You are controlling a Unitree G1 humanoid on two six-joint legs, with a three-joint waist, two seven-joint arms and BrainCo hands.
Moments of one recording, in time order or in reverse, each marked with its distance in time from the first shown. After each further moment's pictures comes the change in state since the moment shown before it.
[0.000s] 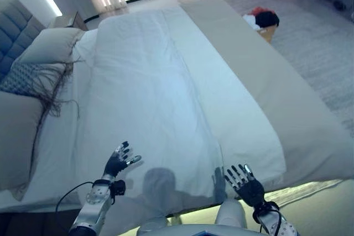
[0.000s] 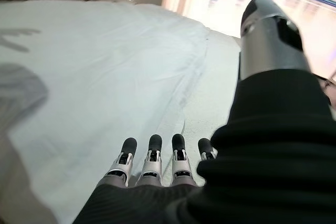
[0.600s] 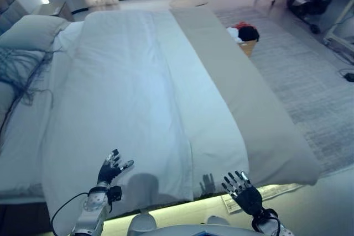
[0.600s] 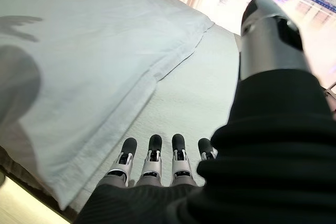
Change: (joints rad) left arm 0.011 -0.041 0.028 0.044 0.021 0.008 0.041; right arm 0.003 -0.018 0.041 0.002 0.016 0.000 0.009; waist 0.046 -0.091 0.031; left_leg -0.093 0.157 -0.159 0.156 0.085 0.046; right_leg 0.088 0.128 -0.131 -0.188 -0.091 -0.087
